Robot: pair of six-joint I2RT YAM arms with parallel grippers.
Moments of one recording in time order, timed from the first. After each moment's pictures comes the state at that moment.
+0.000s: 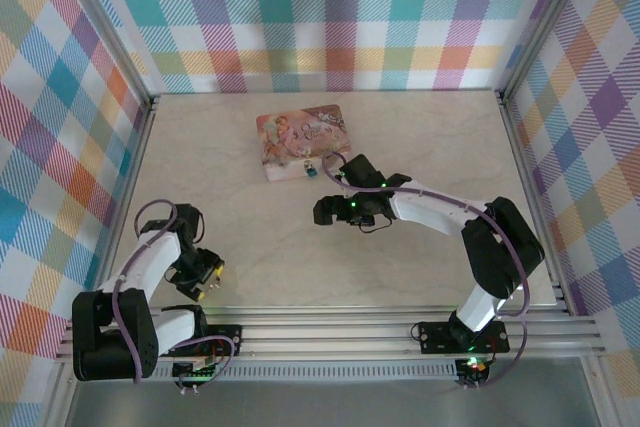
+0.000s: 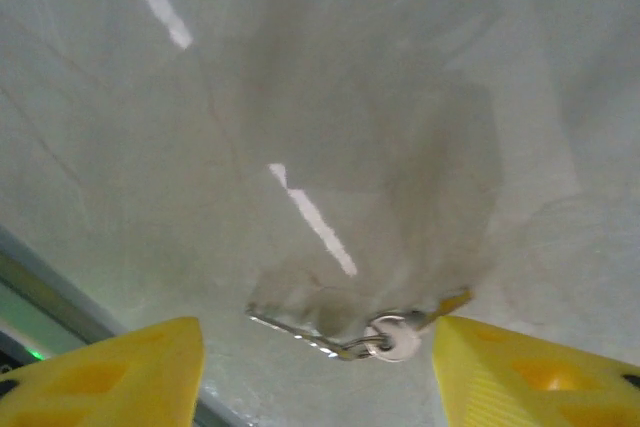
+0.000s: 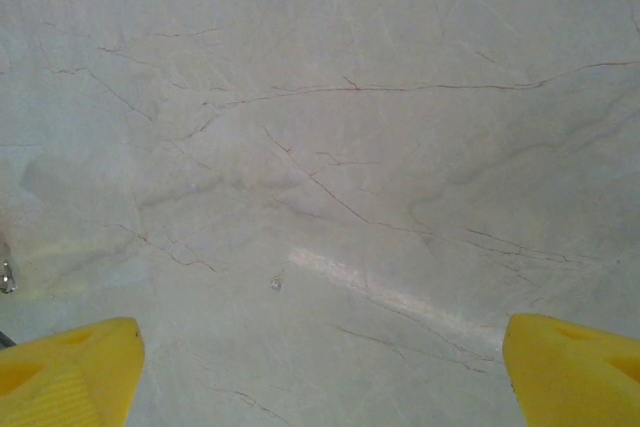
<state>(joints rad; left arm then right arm) 0.06 1.14 0.54 -1.03 0.09 -1.01 0.72 1.67 1.08 -0.47 -0.27 0.59</state>
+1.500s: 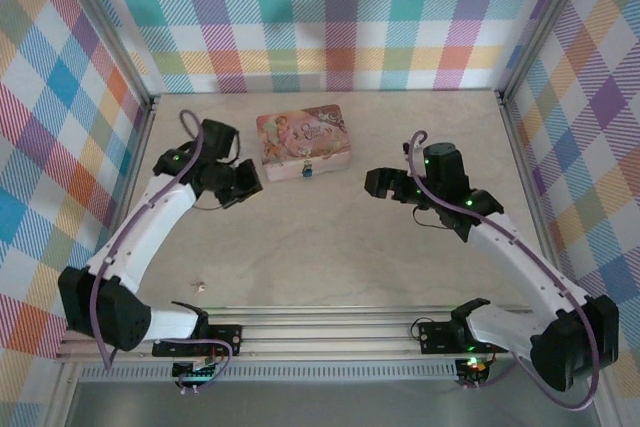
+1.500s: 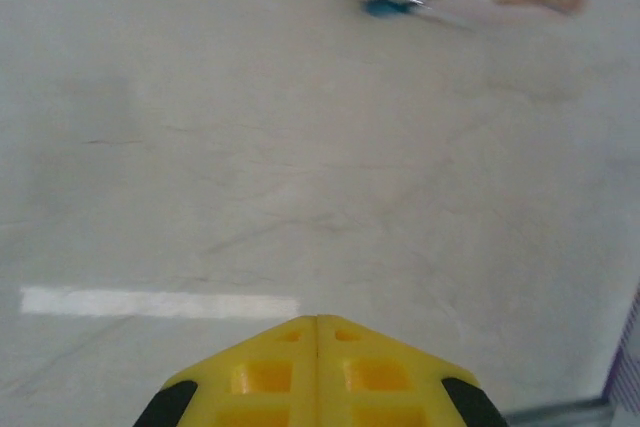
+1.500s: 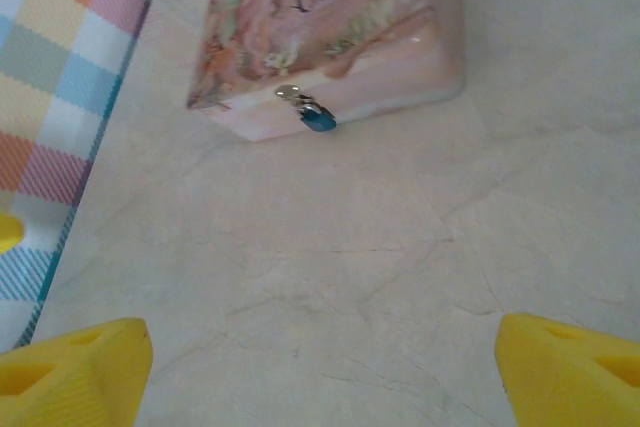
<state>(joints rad) -0.35 1.35 1.30 -1.00 0.25 -0.73 0.43 1.09 0.88 -0.39 -0.31 0.50</state>
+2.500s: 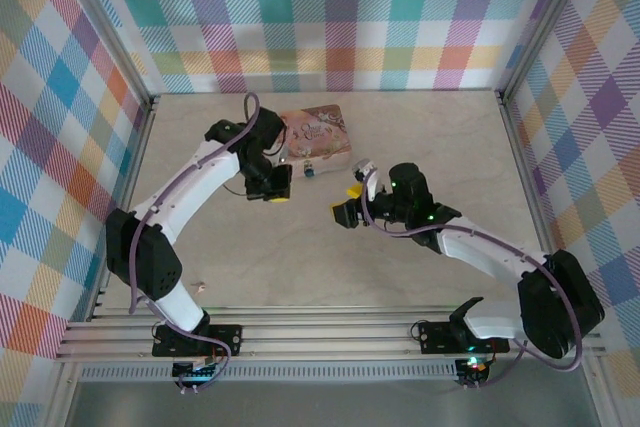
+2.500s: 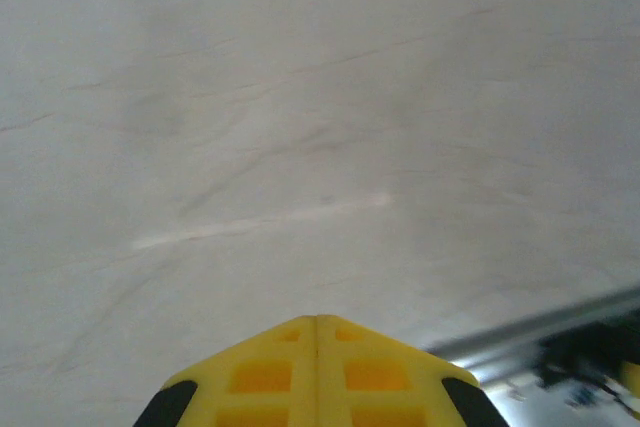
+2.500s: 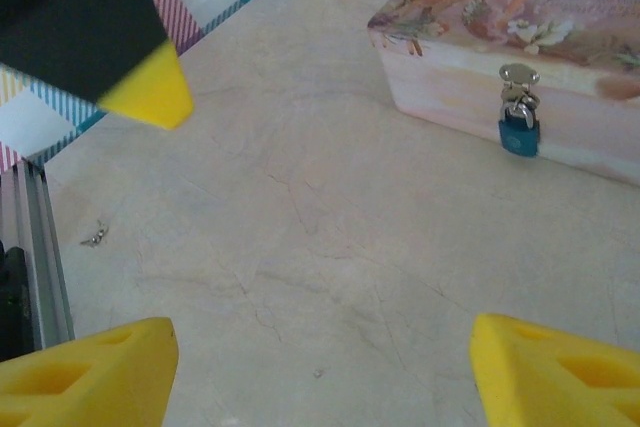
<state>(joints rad) -0.48 1.65 1.53 -1.24 0.21 -0.52 0.62 1.28 0.70 0.10 -0.46 0.18</state>
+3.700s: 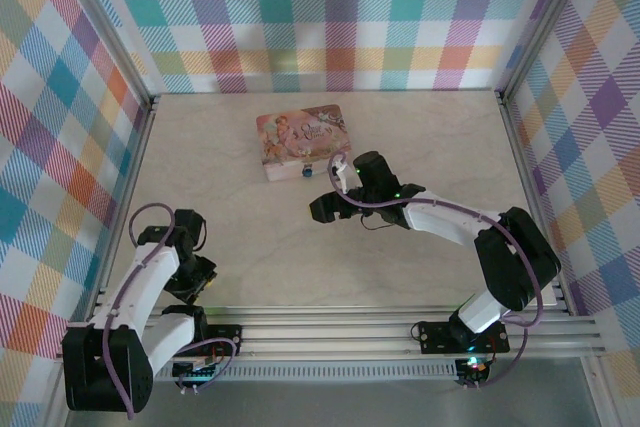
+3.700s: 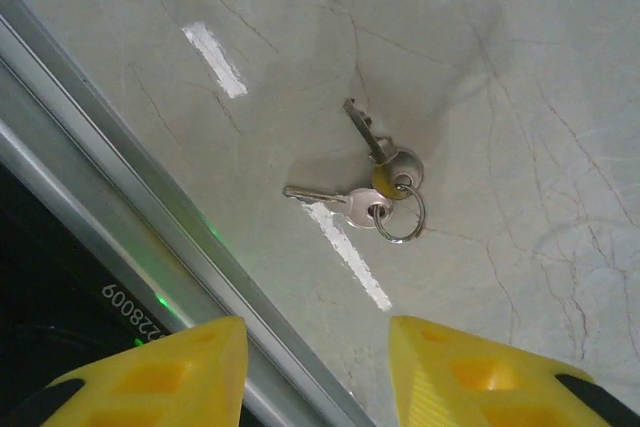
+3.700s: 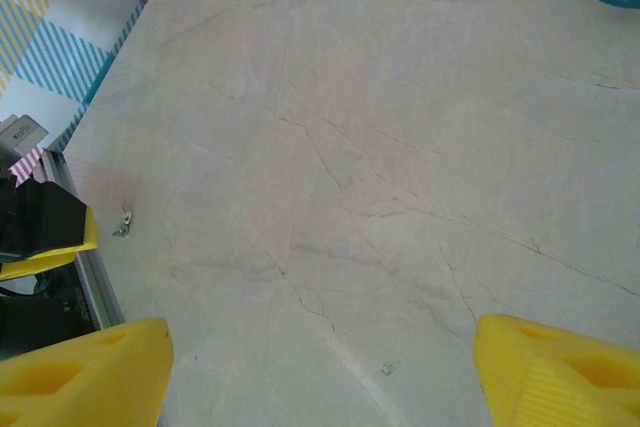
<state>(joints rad) -0.02 0.99 0.56 -1.20 -0.03 -1.07 0.68 1.57 0.93 -0.07 -0.51 0.36</state>
